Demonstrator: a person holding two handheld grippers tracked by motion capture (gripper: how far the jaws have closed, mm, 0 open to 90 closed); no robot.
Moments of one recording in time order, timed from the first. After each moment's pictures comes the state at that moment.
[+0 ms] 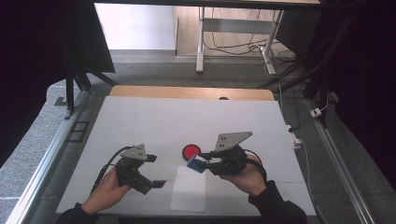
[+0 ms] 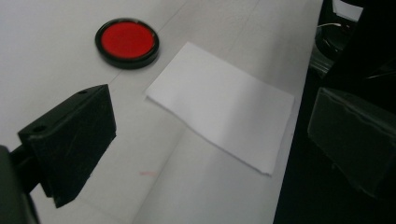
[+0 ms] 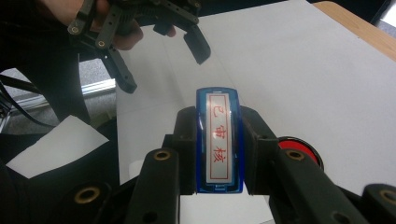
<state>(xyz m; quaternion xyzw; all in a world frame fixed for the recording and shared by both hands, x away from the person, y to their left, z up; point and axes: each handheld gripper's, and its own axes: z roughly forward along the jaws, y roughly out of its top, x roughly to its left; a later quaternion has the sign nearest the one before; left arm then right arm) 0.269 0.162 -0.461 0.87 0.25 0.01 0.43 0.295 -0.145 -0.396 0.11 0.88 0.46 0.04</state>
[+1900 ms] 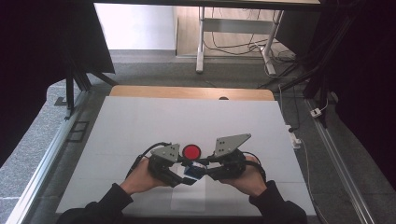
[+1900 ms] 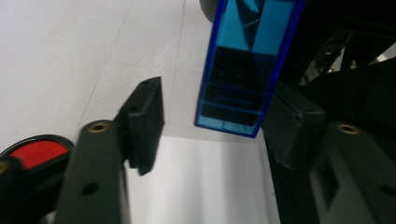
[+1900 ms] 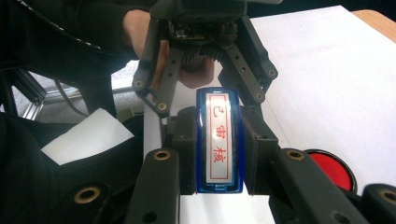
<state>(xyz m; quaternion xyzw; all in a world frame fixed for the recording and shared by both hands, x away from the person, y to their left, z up) 0.298 0.091 -0.459 0.88 0.05 -0.04 0.48 0.290 -0.143 -0.398 0.06 0.88 0.47 0.00</state>
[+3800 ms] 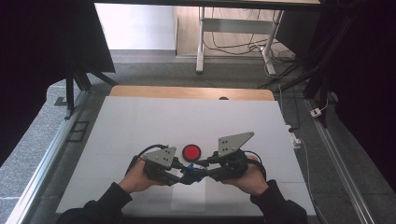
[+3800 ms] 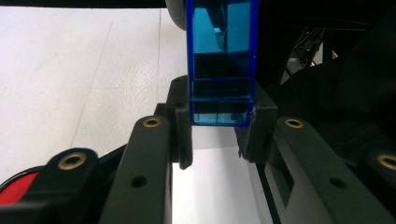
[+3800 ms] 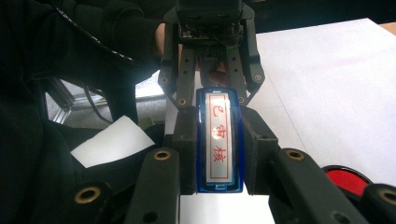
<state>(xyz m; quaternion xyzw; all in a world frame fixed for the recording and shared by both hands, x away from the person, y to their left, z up) 0.289 0.099 -0.454 0.86 -0.02 -0.03 0.50 0.291 -0.147 -0.395 0.04 0.87 0.49 -0.04</state>
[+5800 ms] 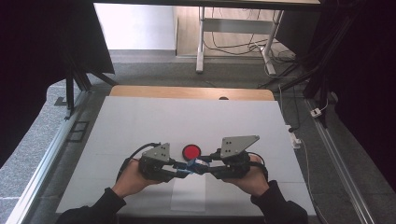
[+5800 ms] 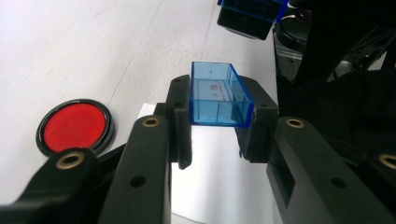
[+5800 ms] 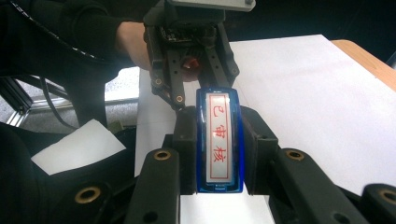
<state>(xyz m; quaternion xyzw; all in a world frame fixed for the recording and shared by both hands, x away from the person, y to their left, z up) 0.283 0.113 -0.451 0.88 0.12 0.01 0.46 0.286 -0.152 -0.390 0.04 0.86 0.50 0.04</state>
